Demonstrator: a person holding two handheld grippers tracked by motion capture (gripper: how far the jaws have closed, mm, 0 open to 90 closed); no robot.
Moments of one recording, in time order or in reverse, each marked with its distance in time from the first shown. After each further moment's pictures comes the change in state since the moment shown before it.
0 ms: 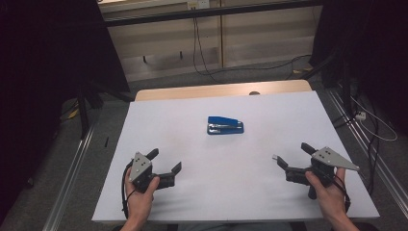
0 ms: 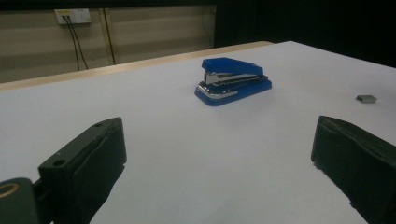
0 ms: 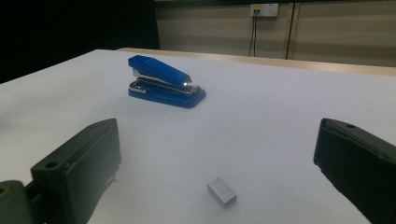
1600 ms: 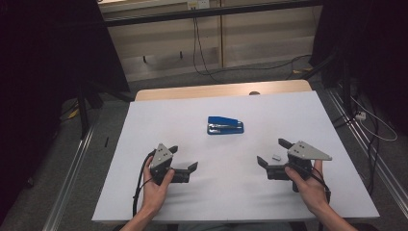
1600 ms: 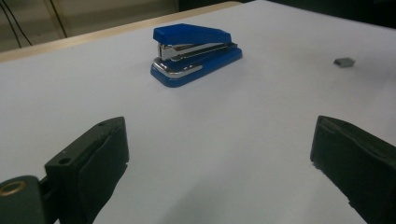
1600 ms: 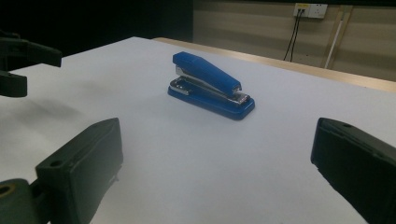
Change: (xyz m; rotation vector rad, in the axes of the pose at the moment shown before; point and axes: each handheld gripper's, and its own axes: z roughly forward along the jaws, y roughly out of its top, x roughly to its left) left arm -0.013 0.005 0.048 0.143 -0.145 0.066; right arm 0.032 0.012 0.038 0.039 0.132 -0.107
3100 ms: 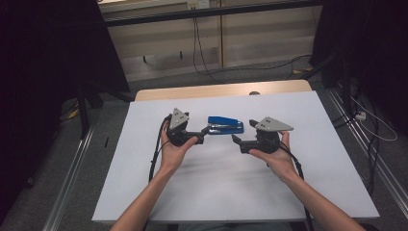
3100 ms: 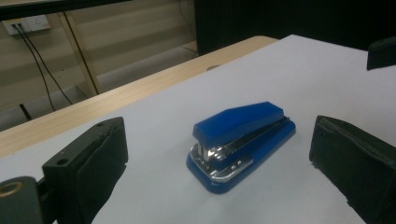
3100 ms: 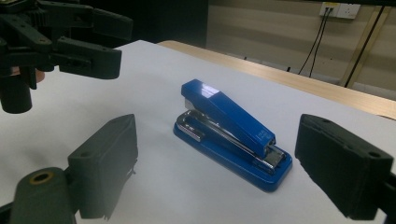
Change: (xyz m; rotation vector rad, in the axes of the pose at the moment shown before) left arm 0.037 0.069 0.081 -0.083 0.042 0.022; right arm 0.005 0.036 0.092 0.029 0.061 -0.027
